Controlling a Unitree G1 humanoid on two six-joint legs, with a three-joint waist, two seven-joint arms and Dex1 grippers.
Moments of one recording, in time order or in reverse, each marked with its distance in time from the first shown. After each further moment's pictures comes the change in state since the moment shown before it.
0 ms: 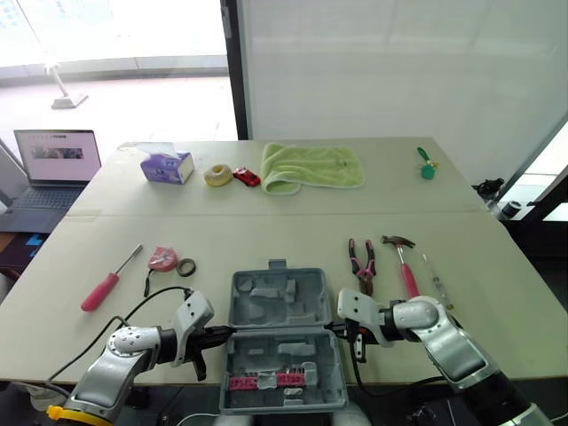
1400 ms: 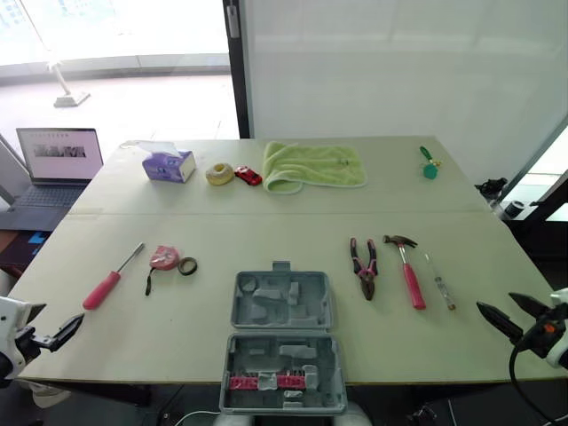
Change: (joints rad) left arm 0.137 0.212 0.681 0.503 -0.126 -0.354 0.149; right arm 0.324 -0.128 -0.918 0.418 0.579 -0.250 -0.140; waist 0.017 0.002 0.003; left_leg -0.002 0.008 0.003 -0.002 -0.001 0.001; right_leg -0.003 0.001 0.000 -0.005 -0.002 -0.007
